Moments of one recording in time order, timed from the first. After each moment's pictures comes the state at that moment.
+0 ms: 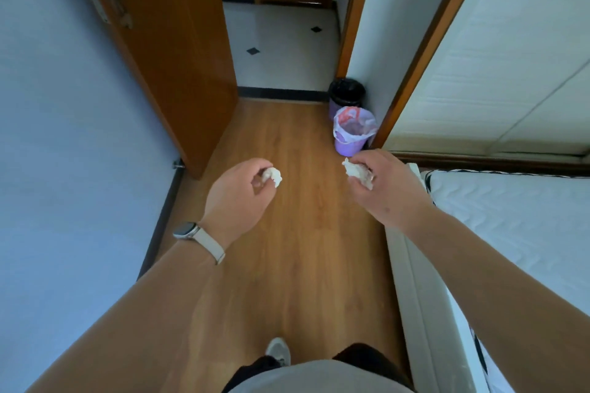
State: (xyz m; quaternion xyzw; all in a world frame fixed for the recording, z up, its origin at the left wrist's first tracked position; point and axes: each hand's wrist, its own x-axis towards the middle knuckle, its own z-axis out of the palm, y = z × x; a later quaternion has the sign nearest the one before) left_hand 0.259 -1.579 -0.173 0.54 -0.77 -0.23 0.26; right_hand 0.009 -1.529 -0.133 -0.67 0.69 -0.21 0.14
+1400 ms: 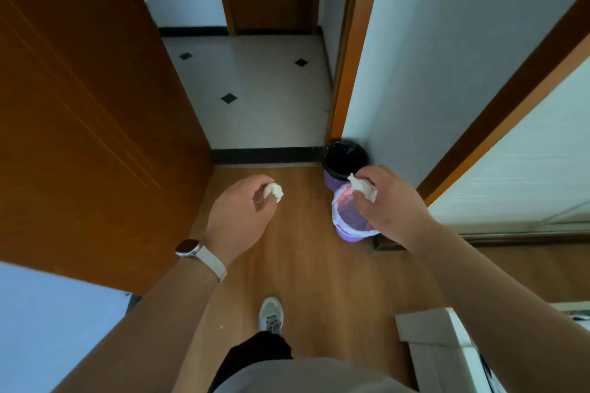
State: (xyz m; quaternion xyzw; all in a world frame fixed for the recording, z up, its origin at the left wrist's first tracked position) left_hand 0.058 -2.165 -0.187 0.55 -0.76 -0.24 0.23; right_hand -0.197 -2.113 -0.173 -0.62 0.74 -0.20 0.17
